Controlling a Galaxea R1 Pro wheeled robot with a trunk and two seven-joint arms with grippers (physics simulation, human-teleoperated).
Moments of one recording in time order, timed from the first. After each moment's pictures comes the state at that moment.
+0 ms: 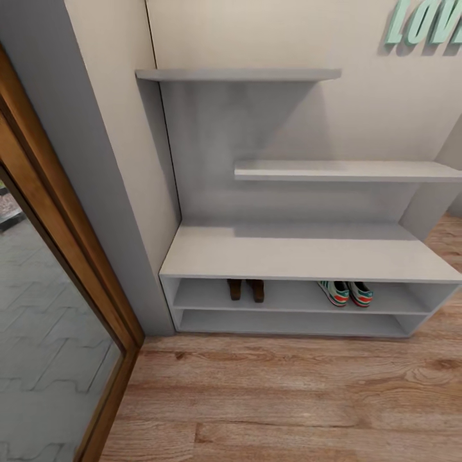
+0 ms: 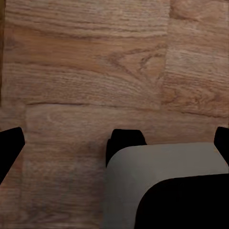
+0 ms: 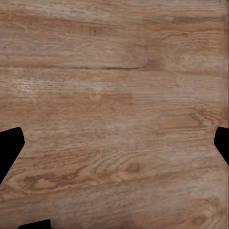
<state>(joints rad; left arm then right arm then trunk) -0.15 0.24 0.23 -0.08 0.01 -0.36 -0.45 -0.31 -0.07 0.07 -0.03 -0.04 -0.48 -0.26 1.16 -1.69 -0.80</state>
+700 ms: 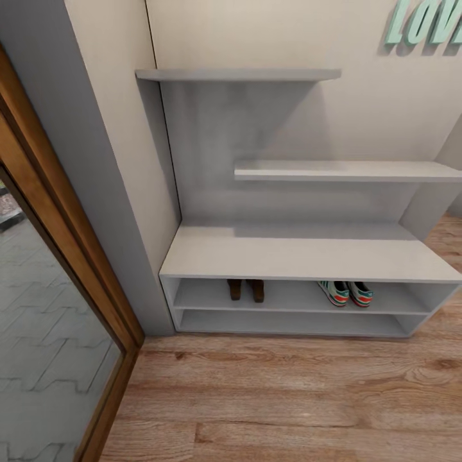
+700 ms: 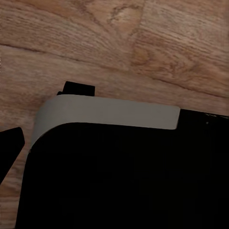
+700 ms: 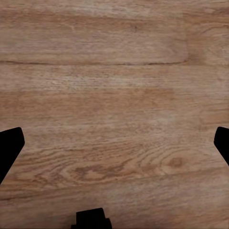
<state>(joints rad) -0.13 0.03 0.23 -0.01 0.01 -0.35 -0.21 -0.31 0.03 0.07 -0.03 -0.04 -0.48 -0.26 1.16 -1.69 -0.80</state>
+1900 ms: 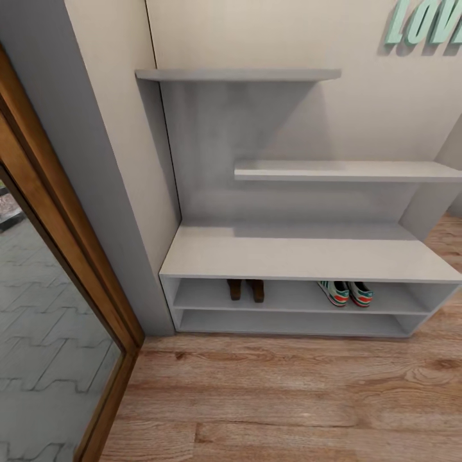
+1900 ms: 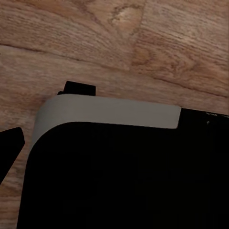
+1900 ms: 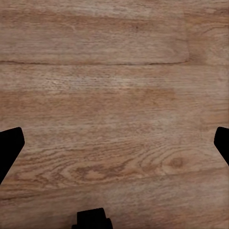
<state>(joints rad) -0.13 0.03 0.23 -0.01 0.01 -0.35 -0.21 -0.31 0.03 0.07 -0.03 -0.04 -0.48 -0.26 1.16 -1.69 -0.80</state>
